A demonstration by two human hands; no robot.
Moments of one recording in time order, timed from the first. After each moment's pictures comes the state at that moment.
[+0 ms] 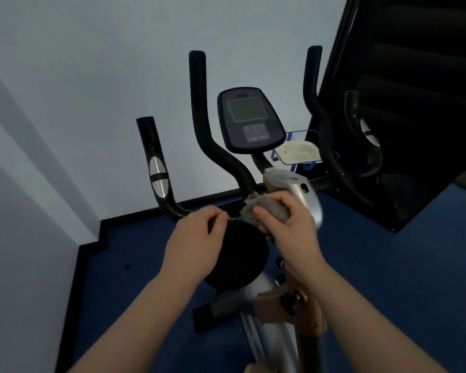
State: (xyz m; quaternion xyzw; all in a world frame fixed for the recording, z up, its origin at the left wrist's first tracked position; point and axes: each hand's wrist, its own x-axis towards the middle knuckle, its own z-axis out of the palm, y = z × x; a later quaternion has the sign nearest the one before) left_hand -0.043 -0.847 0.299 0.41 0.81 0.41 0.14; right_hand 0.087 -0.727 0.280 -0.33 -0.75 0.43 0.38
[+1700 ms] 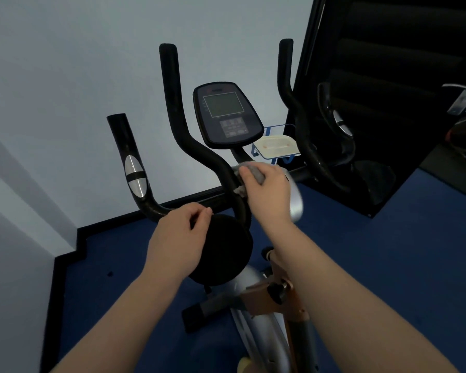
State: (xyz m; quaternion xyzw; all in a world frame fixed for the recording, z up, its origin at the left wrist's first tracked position) left_hand -0.044 -0.848 0.297 0.42 0.80 0.41 0.15; right_hand 0.051 -0.705 0.300 -0.45 -0.72 0.35 0.40
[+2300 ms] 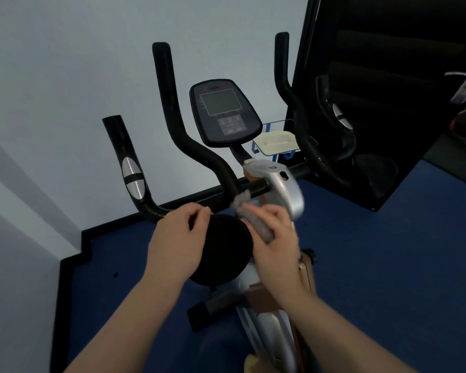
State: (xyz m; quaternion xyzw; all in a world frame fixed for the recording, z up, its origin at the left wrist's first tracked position) left_hand -0.043 -0.846 0.293 0.41 0.80 0.41 0.12; right_hand 0.095 -0.771 0.254 -0.33 -0.69 0.43 0.49
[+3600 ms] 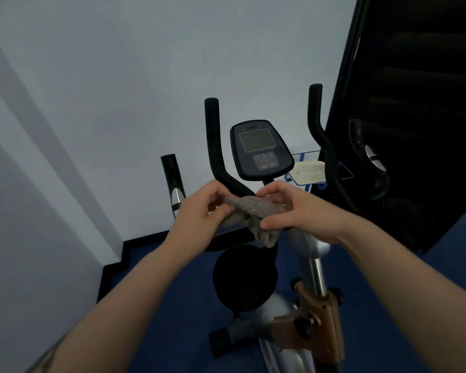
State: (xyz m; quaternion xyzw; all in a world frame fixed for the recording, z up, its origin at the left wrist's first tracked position) left_hand -0.081 -0.833 0.361 0.52 0.69 0.49 0.11; right_hand 0.083 -0.683 0.371 -0.21 -0.75 0.62 0.09
